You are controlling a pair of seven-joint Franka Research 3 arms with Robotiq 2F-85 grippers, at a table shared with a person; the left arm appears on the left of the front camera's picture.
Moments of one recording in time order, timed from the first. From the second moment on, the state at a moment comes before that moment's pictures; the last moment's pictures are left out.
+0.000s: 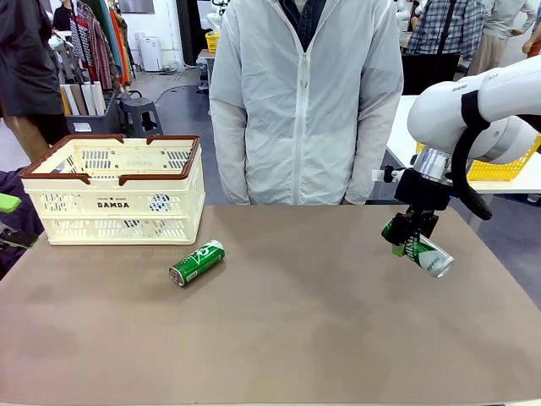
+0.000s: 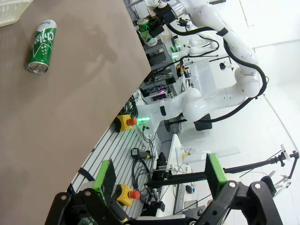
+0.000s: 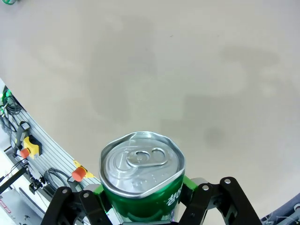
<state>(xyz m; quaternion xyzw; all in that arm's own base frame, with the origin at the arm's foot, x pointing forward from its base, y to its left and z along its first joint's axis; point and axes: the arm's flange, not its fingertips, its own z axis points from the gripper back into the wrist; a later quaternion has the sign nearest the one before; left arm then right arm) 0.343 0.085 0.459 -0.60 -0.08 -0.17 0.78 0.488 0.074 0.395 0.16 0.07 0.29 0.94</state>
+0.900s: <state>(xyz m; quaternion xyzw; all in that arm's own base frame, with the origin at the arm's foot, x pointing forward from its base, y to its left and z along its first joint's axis) 0.343 0.085 0.459 -0.60 -0.08 -0.17 0.78 0.412 0.334 0.389 0.17 0.06 0.15 0.97</state>
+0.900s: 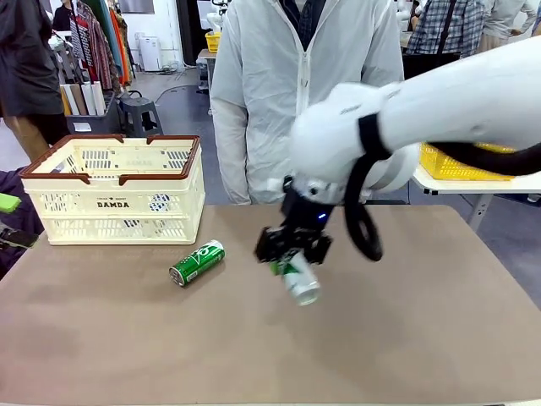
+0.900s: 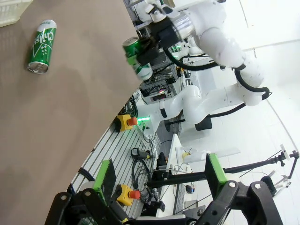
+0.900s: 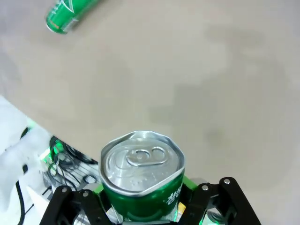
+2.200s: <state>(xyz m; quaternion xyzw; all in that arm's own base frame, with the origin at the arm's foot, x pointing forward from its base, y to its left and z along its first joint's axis) 0.343 0.084 0.459 -0.60 -0.08 -0.17 0.78 0.442 0.407 0.294 0.12 0.13 0.15 0.97</state>
